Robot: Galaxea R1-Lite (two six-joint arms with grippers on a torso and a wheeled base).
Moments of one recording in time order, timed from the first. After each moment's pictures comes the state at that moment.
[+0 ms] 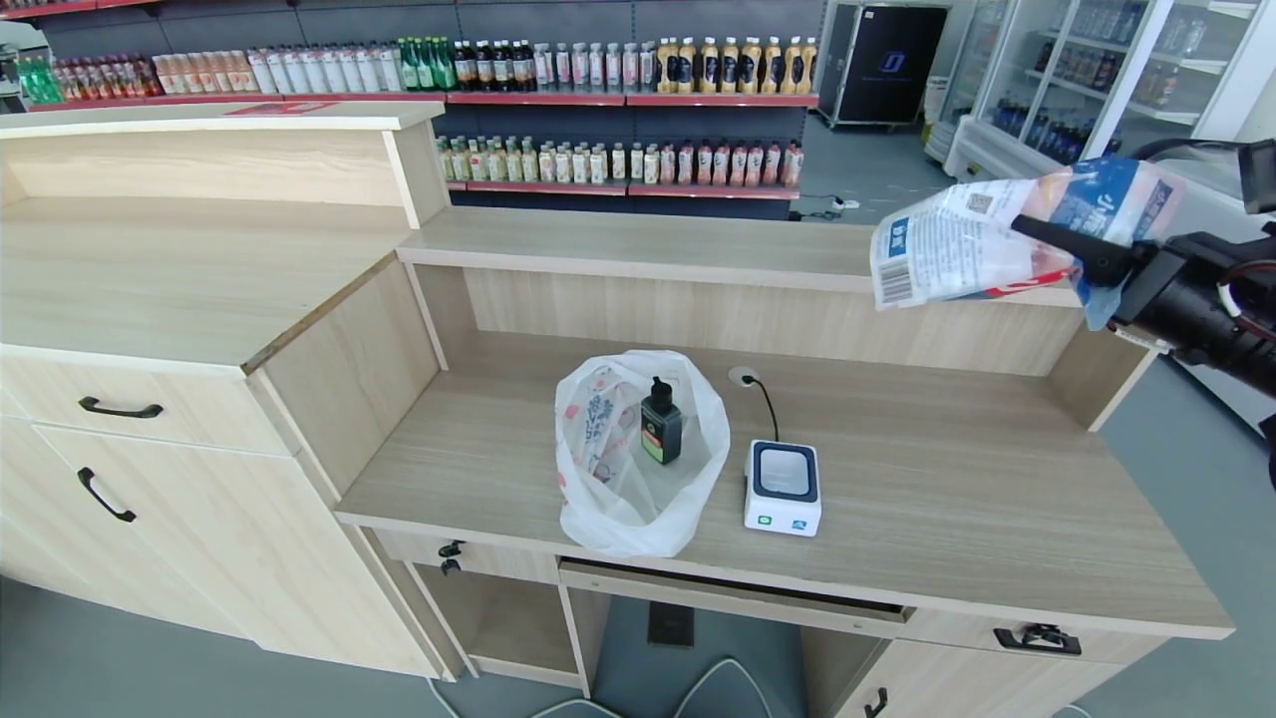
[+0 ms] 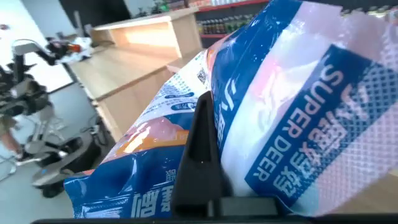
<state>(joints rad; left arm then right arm) 0.00 0.00 -0.01 -0.02 -0.01 -0.14 -0.12 1.72 -0.81 -1.38 0.89 0.46</state>
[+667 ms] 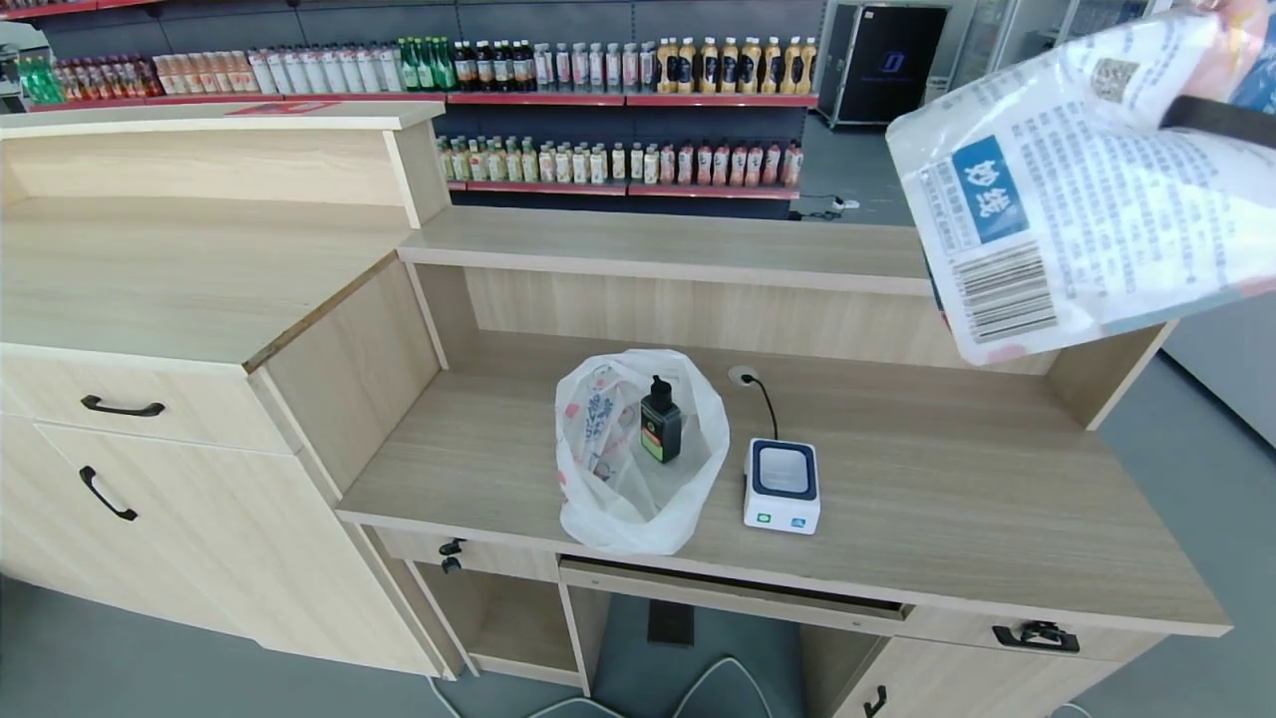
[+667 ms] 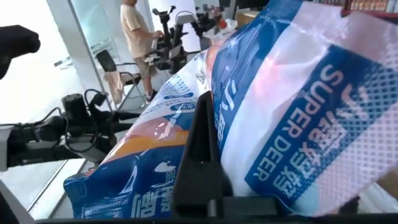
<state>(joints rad) 0.00 0.00 -0.01 -0.02 -0.01 -0.14 0.03 1.48 -0.86 -1.57 1.27 0.84</state>
